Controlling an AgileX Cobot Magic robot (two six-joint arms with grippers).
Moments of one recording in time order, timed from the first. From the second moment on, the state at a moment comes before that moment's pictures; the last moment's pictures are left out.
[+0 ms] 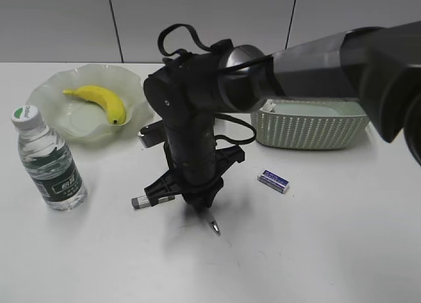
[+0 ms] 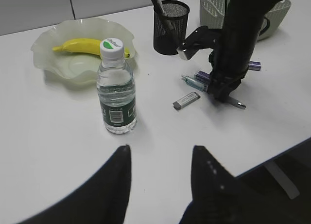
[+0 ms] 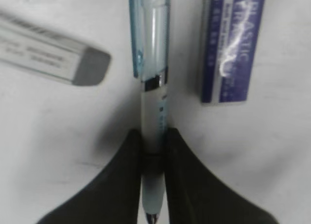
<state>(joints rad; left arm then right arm) -0.52 -0.01 -0.54 0.03 1.06 -0.09 0.87 2.31 -1.67 -0.05 1.01 0.38</state>
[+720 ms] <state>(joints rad) -0.52 -0.01 -0.54 0.03 1.06 -0.09 0.85 2.06 -1.70 -0.82 0.56 0.85</state>
